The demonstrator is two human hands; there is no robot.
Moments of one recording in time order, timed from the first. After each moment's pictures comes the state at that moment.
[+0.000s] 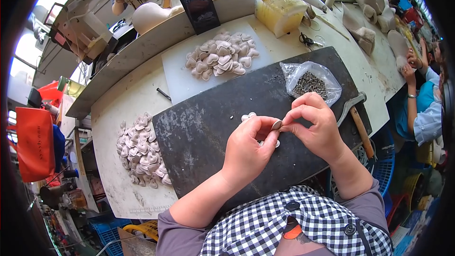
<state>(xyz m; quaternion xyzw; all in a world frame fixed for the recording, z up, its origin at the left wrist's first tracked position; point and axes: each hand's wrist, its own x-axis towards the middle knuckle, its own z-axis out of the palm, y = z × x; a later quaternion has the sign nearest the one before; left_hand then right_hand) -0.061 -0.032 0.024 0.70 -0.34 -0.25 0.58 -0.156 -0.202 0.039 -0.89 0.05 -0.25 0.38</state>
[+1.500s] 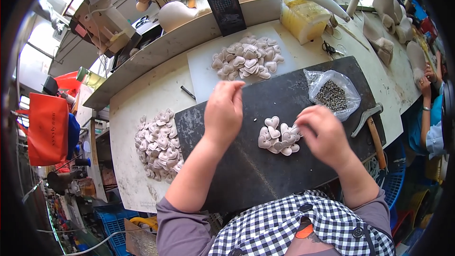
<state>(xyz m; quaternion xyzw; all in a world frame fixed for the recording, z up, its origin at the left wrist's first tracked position) 0.043 -0.017 0.010 0.83 -0.37 0.05 0.42 -0.148 -0.194 0.021 -0.92 0.02 -0.25 0.29</state>
